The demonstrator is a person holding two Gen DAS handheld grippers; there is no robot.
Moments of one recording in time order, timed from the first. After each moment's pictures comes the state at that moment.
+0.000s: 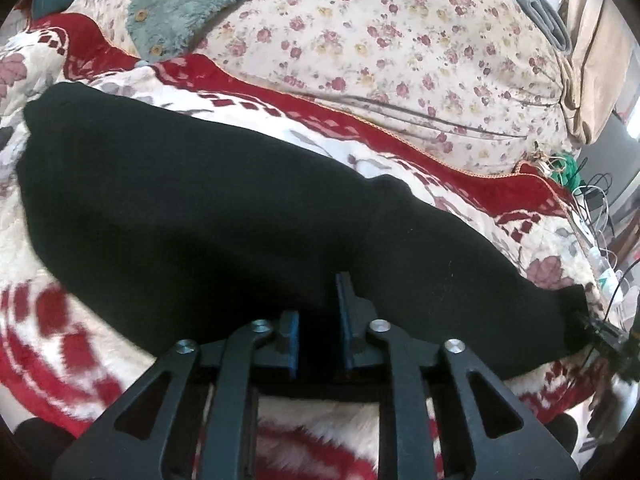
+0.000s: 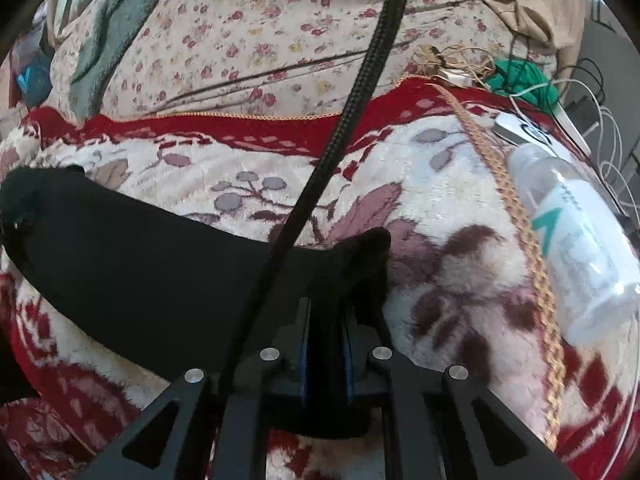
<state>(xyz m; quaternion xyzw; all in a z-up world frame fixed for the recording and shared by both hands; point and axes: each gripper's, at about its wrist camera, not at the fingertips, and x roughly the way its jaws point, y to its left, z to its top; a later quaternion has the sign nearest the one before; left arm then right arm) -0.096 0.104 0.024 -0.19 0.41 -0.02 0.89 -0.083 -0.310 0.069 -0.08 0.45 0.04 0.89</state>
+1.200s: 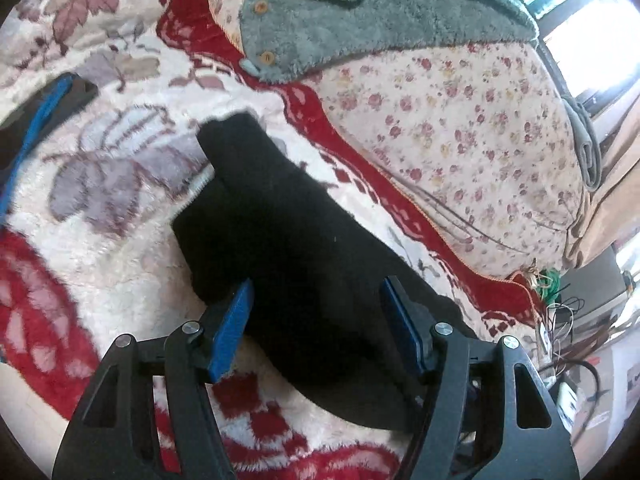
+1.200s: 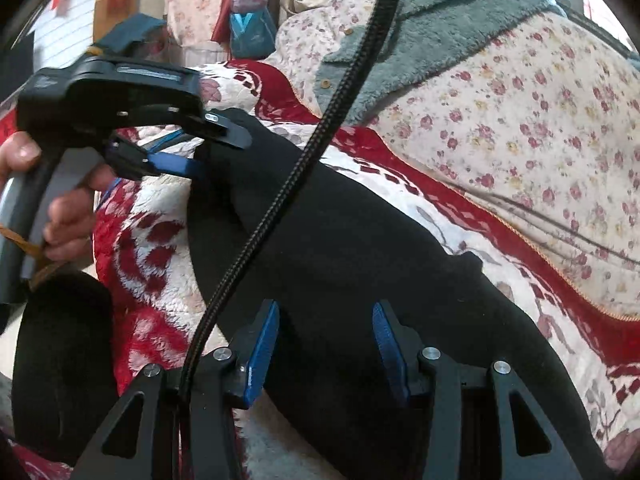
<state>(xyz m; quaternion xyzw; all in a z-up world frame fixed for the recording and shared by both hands) -0.105 0.263 0.047 -0.35 0.38 0.02 0.85 -0.091 0.031 0.019 -0.20 0.34 0.36 0.85</state>
